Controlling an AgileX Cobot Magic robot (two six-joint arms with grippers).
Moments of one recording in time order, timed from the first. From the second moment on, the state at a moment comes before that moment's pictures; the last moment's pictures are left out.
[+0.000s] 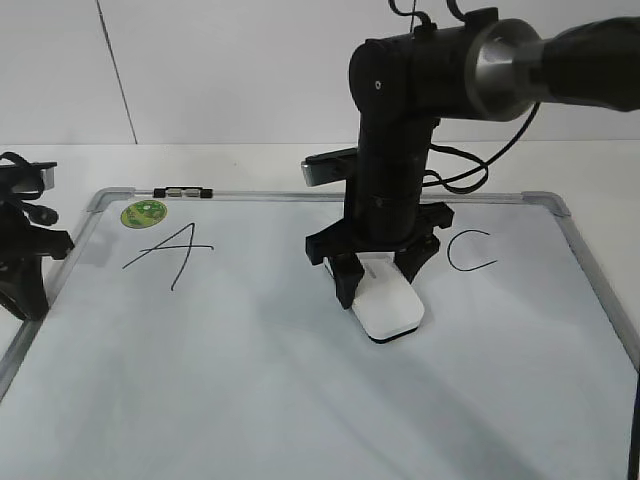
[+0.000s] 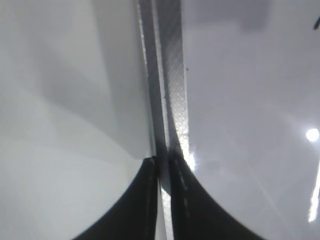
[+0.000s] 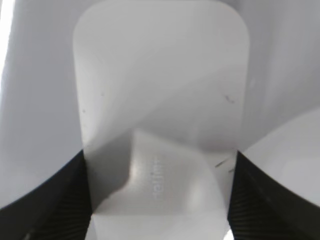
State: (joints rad) left arm -0.03 1.97 -1.28 -0.17 1.03 0.17; right arm 0.54 2.19 -1.75 0.05 1.22 0.11
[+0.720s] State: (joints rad) left arm -0.03 1.97 -1.28 -0.17 1.04 0.17; right arm 0.42 1.84 -1.68 0.02 1.22 0.14
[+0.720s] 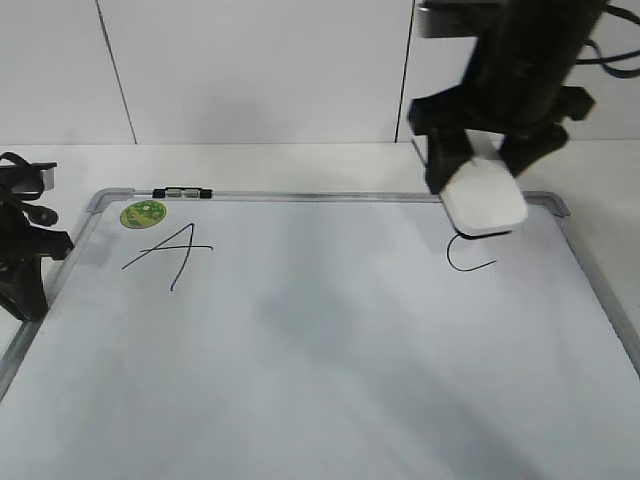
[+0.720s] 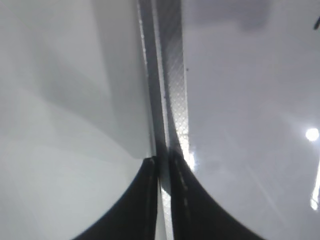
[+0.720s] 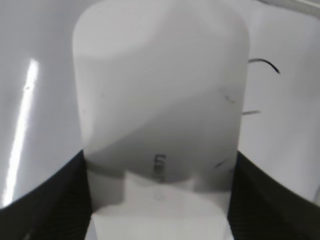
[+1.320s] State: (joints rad) left arm -0.03 1.97 -1.28 -0.19 1.04 0.17; right arm 0.14 1.68 -1.29 0.03 1.21 0.14
